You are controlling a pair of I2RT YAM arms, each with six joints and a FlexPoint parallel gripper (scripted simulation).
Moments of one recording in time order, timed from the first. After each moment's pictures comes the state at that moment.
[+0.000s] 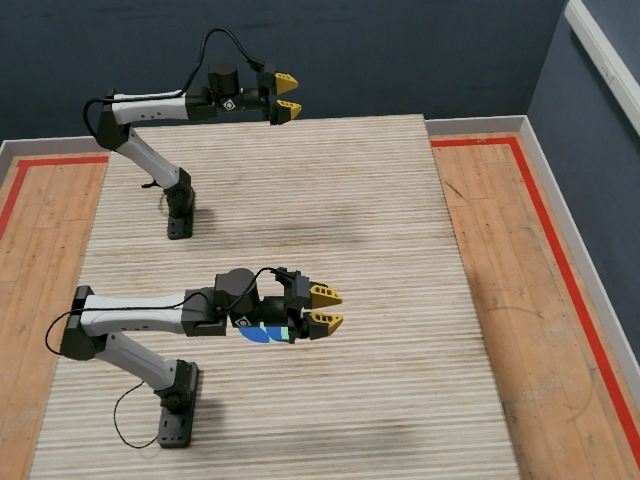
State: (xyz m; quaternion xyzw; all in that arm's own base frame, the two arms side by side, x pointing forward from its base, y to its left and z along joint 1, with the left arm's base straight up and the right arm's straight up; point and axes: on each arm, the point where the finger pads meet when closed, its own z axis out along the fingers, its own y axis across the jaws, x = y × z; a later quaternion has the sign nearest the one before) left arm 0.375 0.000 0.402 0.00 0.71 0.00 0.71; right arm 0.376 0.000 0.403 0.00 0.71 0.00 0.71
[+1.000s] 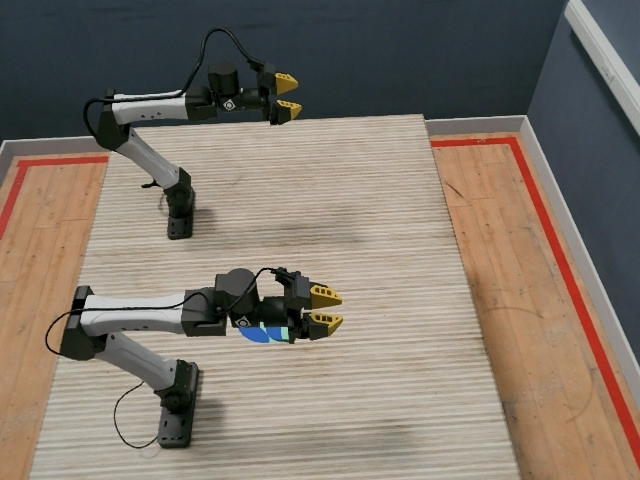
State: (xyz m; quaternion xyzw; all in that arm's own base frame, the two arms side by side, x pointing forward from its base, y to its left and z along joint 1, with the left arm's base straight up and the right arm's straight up) left arm 0.375 0.000 0.402 0.00 0.71 0.00 0.71; right arm 0.375 0.000 0.402 0.00 0.71 0.00 0.71
